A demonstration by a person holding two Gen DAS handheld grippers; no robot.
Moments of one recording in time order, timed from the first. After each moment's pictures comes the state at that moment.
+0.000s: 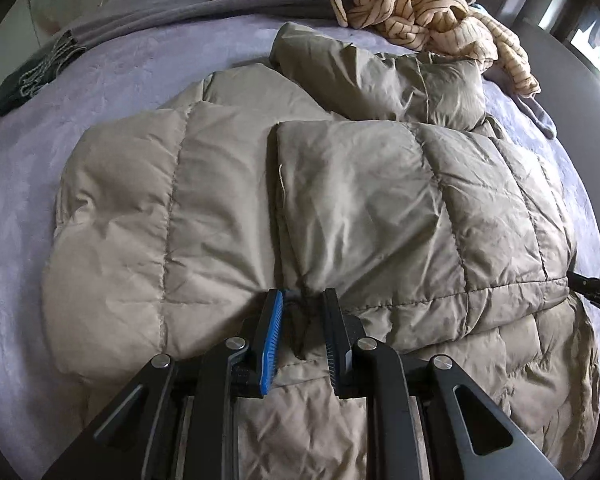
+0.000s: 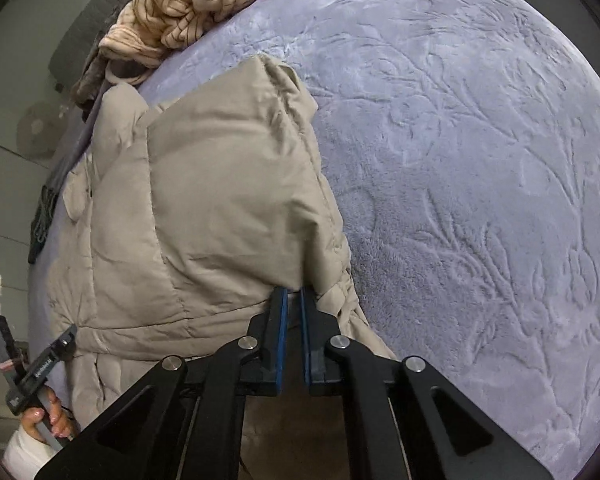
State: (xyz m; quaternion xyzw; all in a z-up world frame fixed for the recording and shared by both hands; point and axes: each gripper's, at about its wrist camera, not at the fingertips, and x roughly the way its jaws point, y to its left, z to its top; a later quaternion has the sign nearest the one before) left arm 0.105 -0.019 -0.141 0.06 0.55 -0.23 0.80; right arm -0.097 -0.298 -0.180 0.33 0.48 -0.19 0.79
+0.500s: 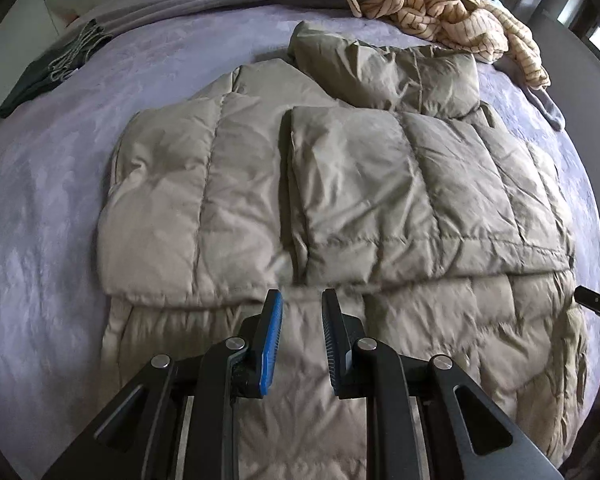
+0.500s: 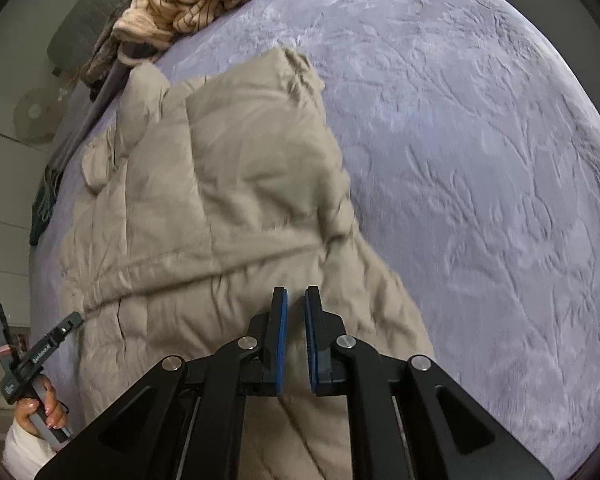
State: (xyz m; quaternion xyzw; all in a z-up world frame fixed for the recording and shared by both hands) left arm 0.068 -0.010 -0.098 0.07 0.58 -0.19 0.79; right arm -0.126 -0.269 -0.145 0.34 0.52 -0.18 0.77
